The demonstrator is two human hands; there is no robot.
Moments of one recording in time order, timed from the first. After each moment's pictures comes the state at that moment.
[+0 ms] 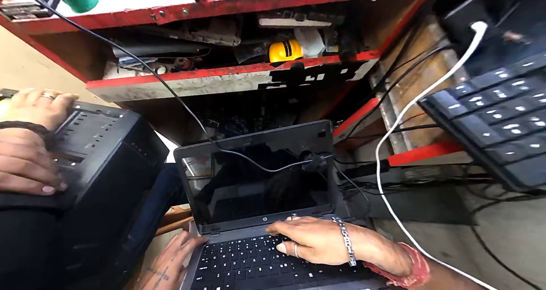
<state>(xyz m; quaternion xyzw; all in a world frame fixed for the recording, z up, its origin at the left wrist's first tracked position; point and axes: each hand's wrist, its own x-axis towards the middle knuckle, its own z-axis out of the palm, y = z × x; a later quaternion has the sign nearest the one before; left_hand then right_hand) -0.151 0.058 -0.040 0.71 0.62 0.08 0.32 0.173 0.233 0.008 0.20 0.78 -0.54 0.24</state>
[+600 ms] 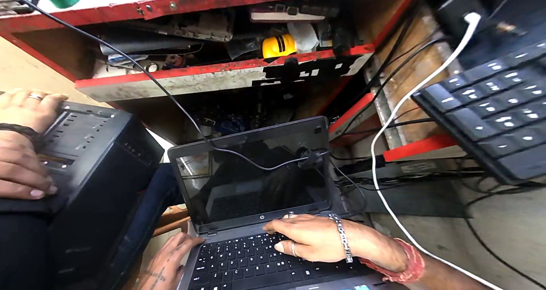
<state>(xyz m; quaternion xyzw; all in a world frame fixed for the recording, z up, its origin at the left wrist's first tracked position) -0.147 0.058 -0.039 0.69 0.64 0.08 0.32 0.174 0.233 0.007 0.20 0.78 -0.54 0.24</state>
